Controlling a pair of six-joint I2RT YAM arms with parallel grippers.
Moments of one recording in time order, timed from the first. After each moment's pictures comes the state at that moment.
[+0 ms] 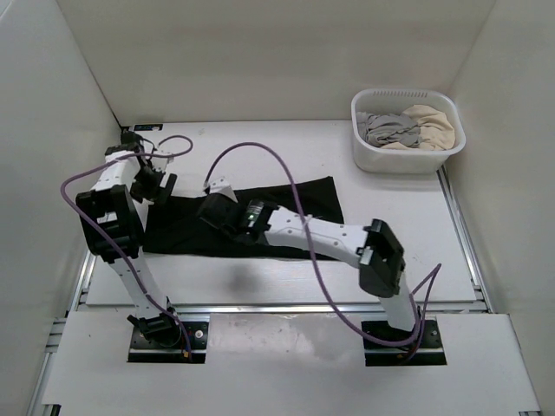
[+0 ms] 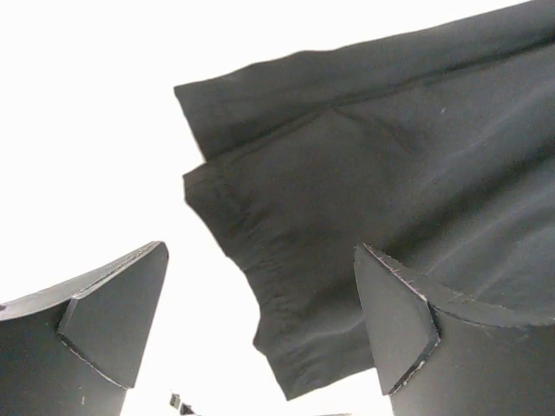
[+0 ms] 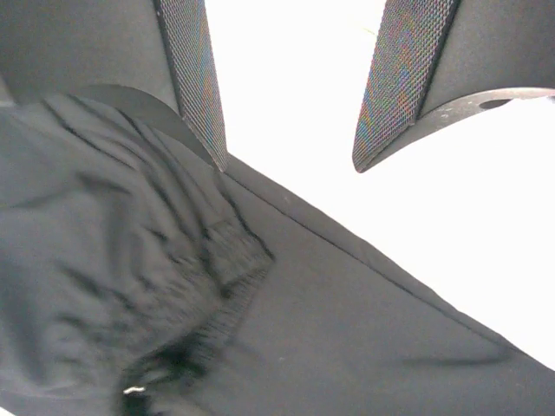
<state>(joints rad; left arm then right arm) 0.22 1.97 1.52 -0.90 0.06 0.54 1.24 2.09 1.89 -0.76 0.40 0.50</state>
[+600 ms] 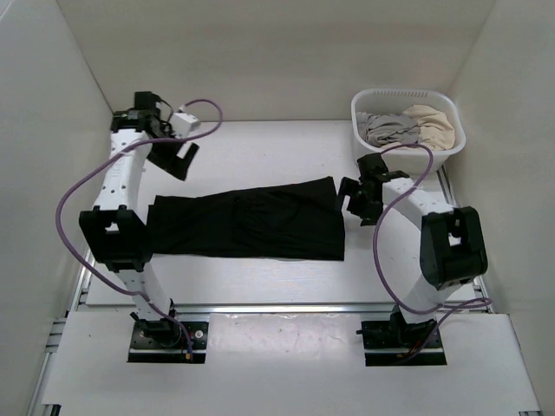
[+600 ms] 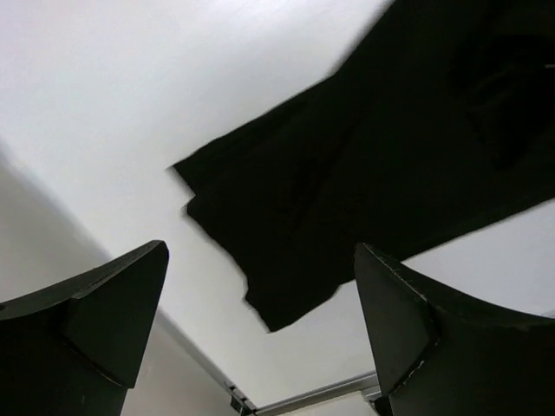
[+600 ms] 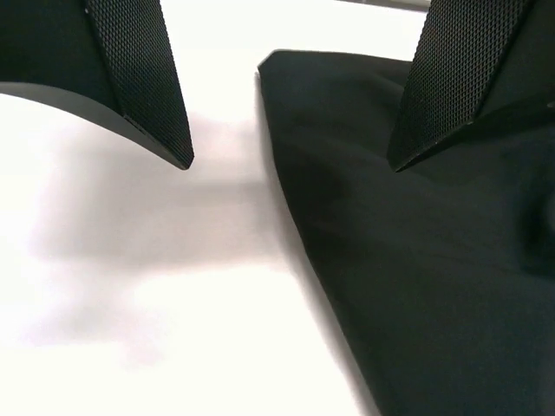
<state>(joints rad) 0.05 1.82 1.90 -1.19 0.13 0.60 0.29 1.64 1.10 -0.63 -0.05 0.52</state>
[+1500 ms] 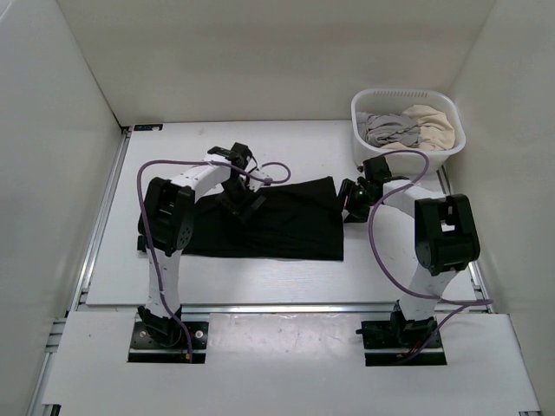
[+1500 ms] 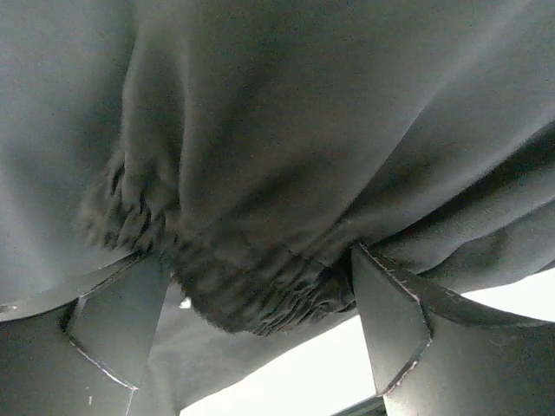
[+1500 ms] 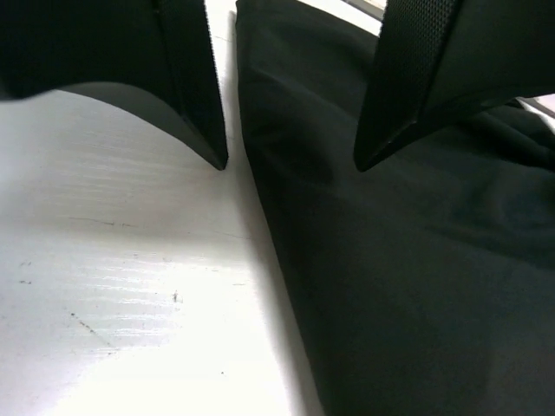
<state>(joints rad) -0.41 2.11 1.66 -1.02 0.19 0.37 0.20 1.79 1.07 -0.39 -0.36 0.47</state>
